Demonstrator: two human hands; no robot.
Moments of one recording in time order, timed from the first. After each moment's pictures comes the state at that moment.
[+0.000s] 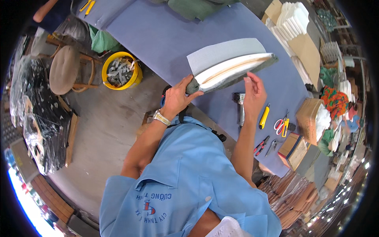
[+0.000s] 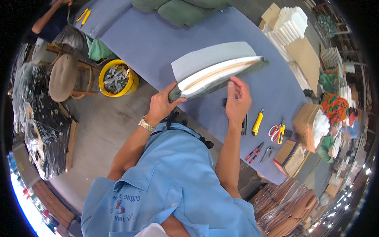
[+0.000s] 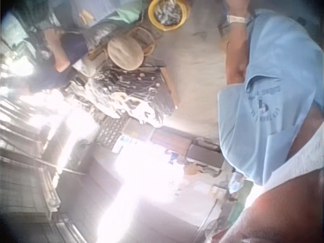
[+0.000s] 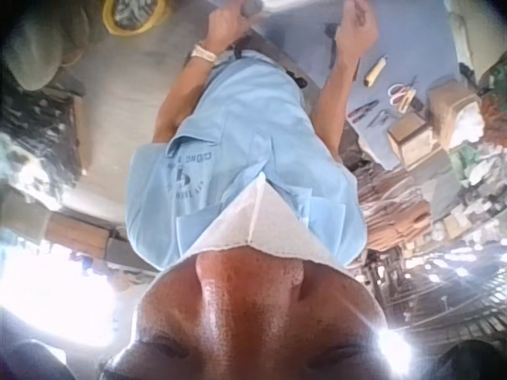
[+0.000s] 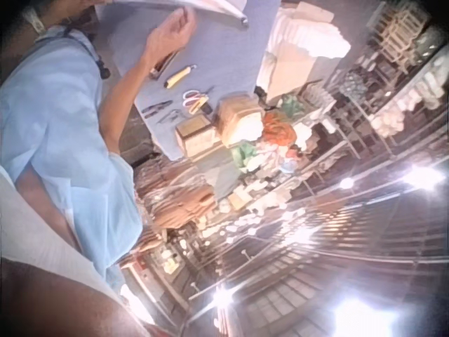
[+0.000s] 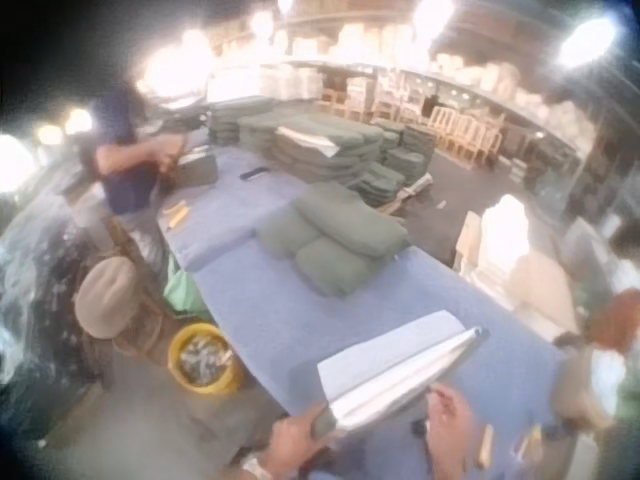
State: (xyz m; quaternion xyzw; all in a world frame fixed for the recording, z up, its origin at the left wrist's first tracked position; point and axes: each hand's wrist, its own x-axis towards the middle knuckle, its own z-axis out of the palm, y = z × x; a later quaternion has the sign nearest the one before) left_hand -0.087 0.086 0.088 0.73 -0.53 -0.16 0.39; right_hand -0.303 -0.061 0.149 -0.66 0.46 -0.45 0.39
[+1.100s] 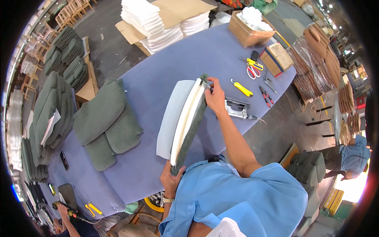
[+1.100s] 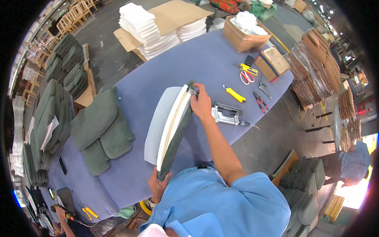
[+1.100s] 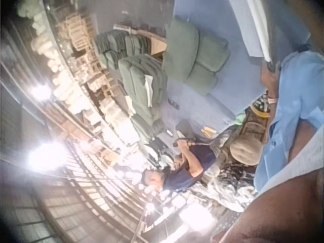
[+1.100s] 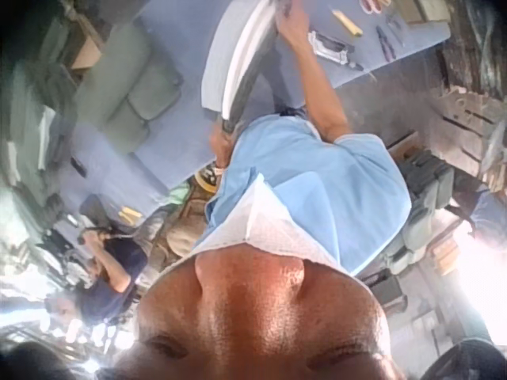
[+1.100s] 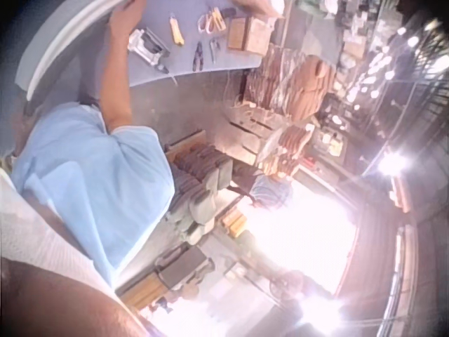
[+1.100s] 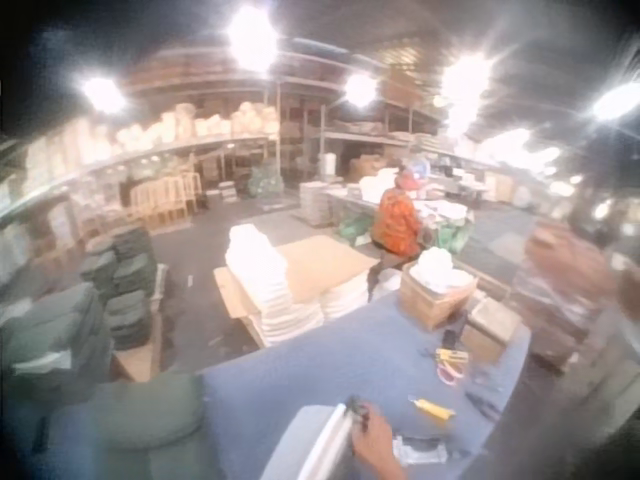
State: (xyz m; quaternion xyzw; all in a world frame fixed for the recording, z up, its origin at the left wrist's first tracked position) left_hand 0.086 -0.046 0.115 0.52 -0.72 -0.41 0.21; right_hand -0.277 -0.166 0.134 -0.34 0.79 -0.49 0.16
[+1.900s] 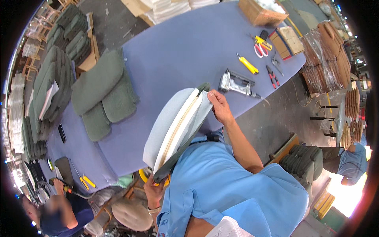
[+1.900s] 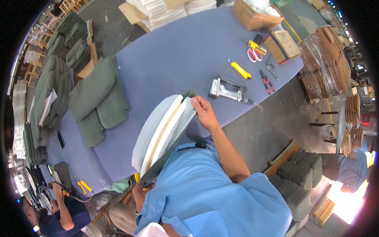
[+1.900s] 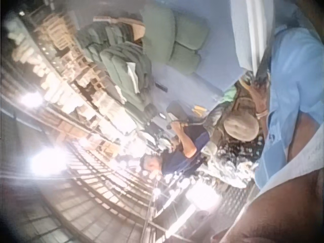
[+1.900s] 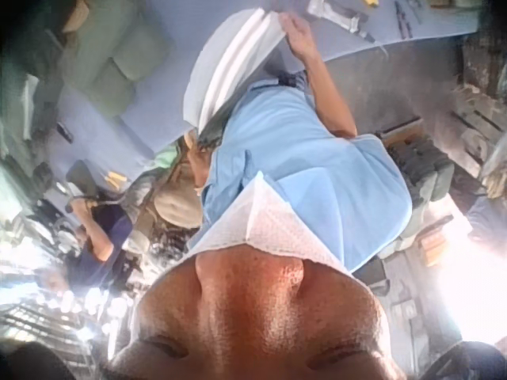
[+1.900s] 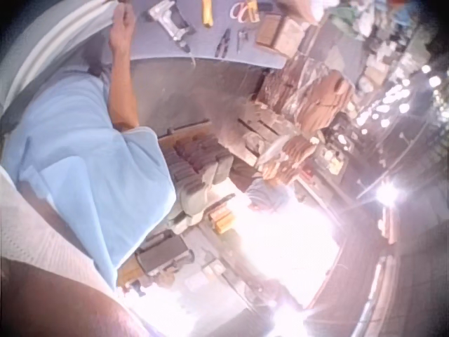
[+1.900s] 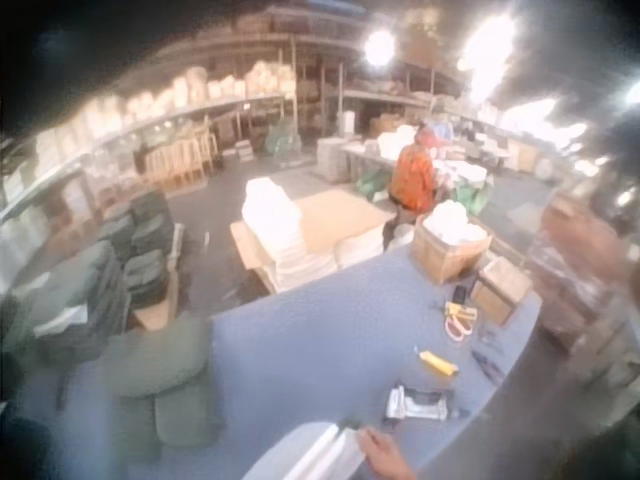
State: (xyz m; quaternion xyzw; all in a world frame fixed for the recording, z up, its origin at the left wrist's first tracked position) left_hand 0.200 0.056 0.179 0.62 -0.58 -0.51 0.14; right_hand -0.221 -0.036 0.083 -0.26 0.52 -0.64 0.50
